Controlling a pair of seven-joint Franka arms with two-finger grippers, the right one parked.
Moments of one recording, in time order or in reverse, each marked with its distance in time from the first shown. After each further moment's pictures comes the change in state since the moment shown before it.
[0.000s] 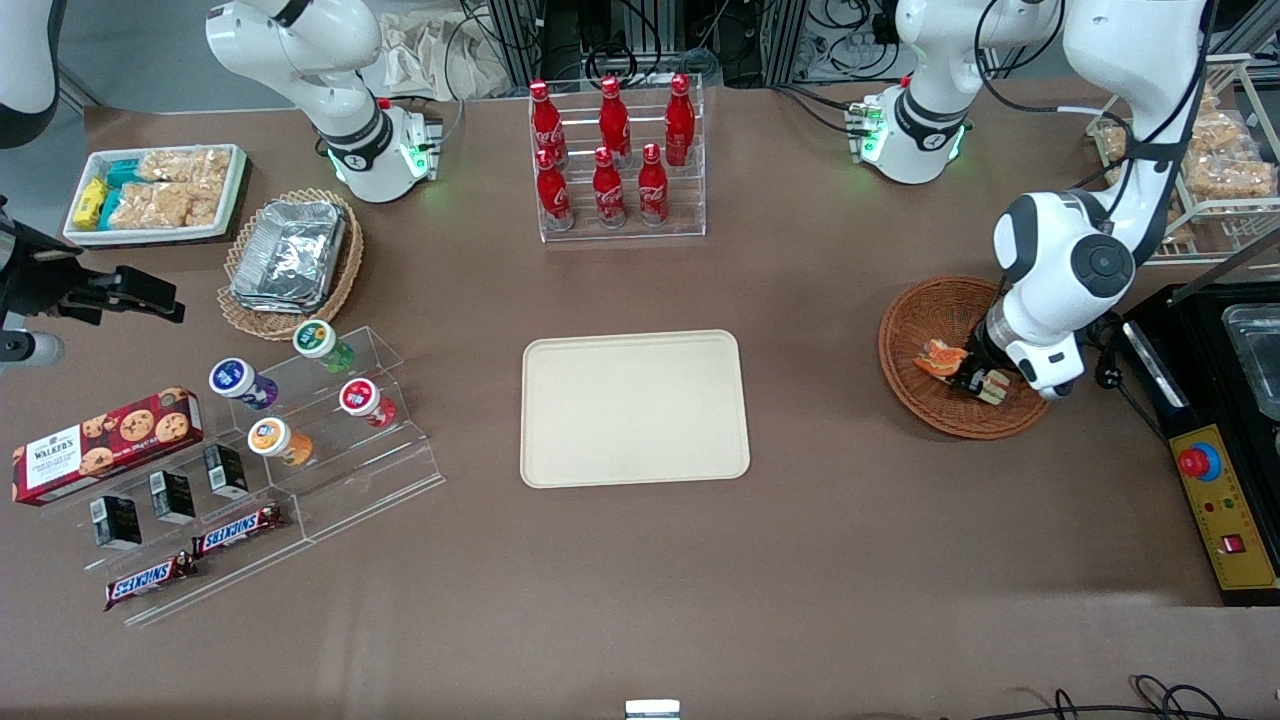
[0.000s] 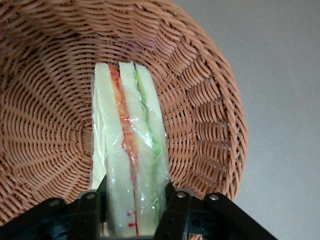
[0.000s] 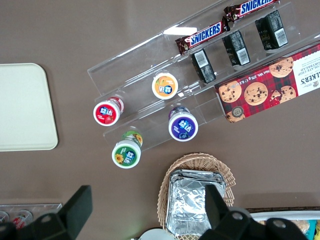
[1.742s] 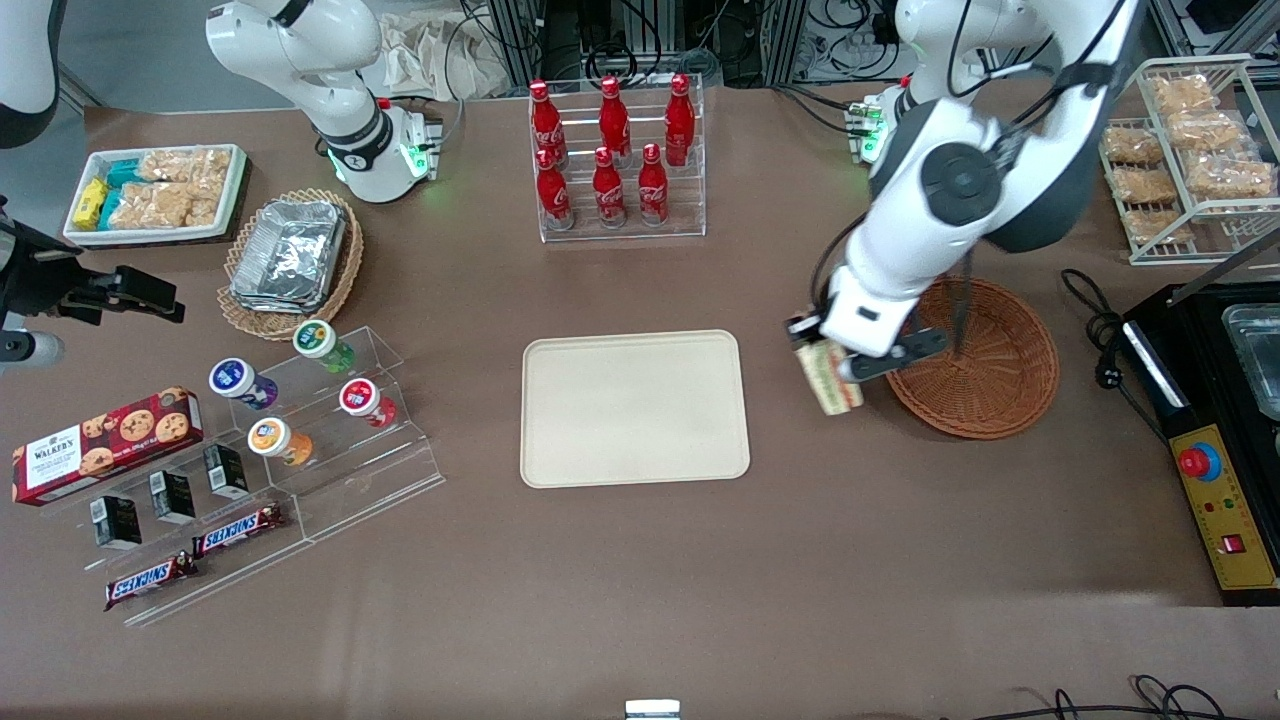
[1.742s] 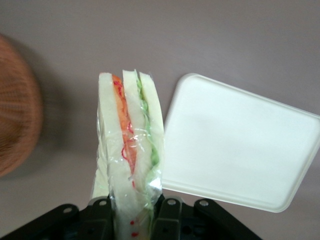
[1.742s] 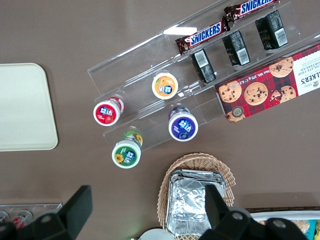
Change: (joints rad) arm -0.037 0.027 -0.463 0.517 -0.043 -0.456 0.310
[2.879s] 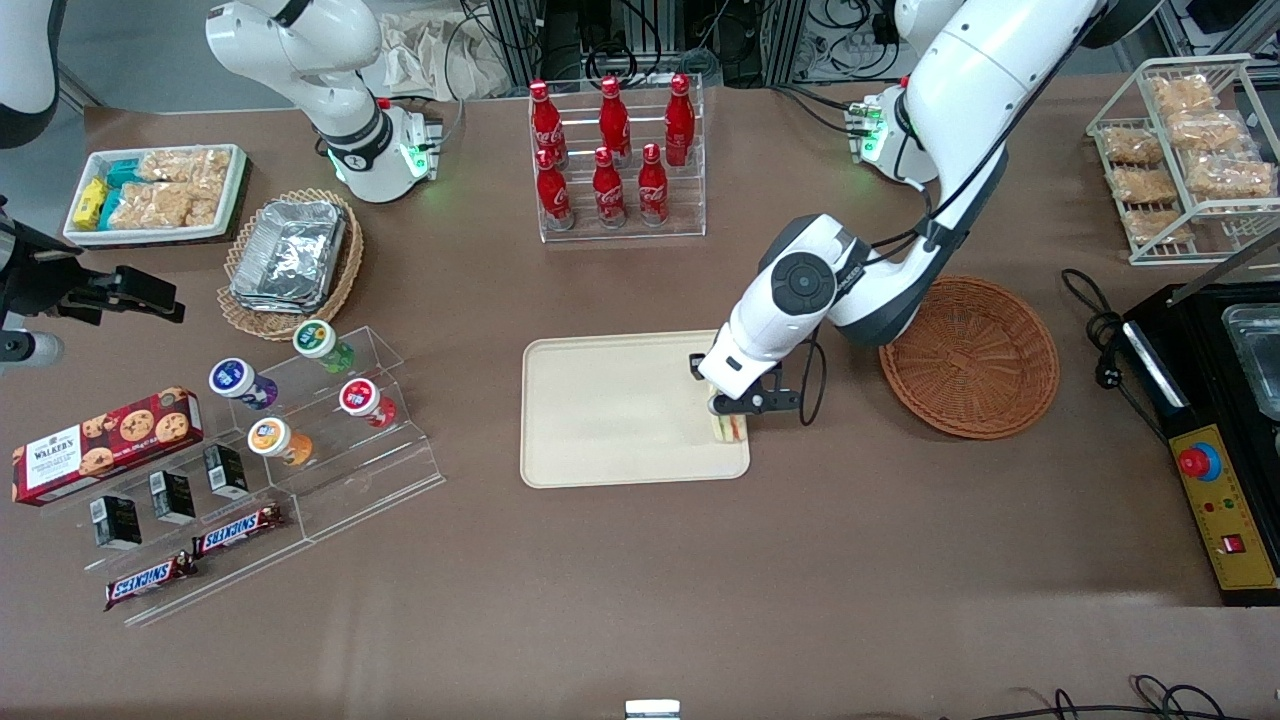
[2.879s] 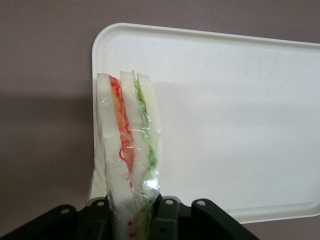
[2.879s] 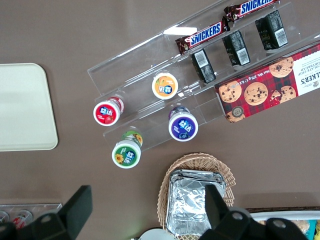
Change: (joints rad) arm -0.111 0.357 -0.028 0.000 0.203 0.332 0.029
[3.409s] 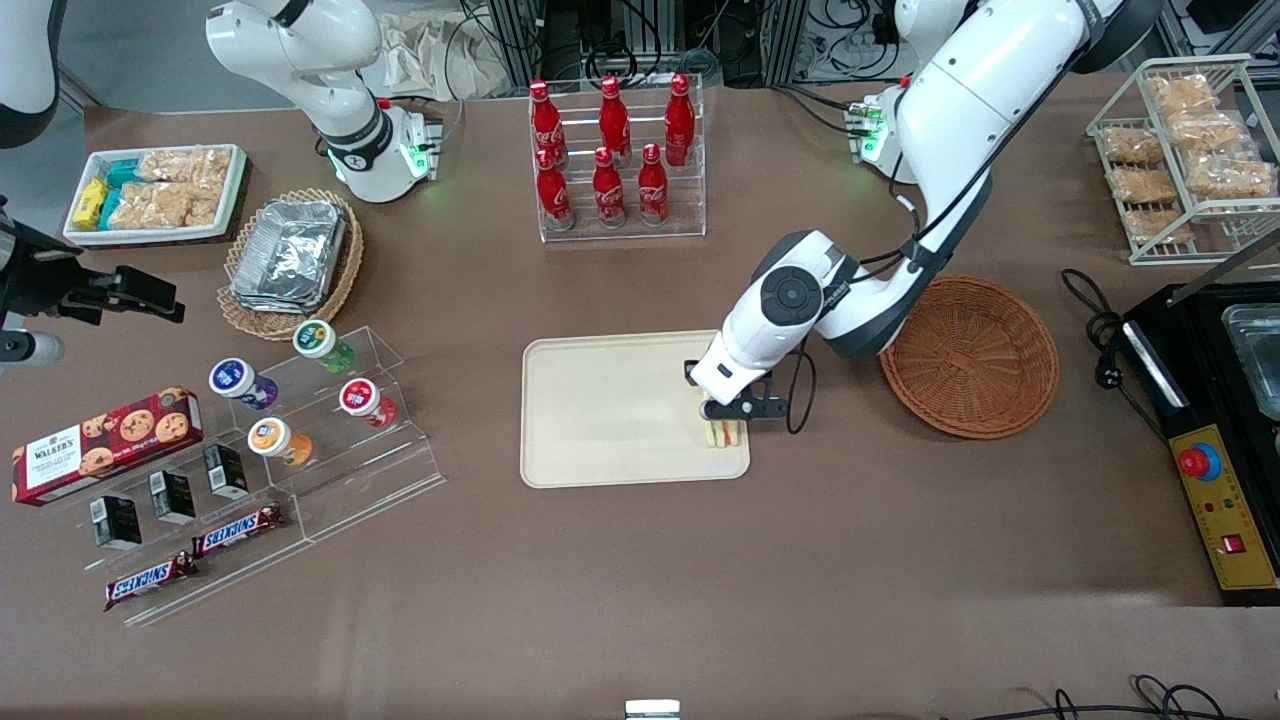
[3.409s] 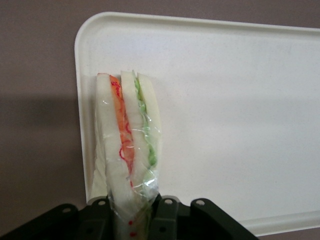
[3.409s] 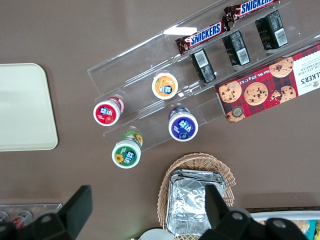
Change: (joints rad) arm -0.007 0.062 0.001 0.005 0.055 0.045 -0.005
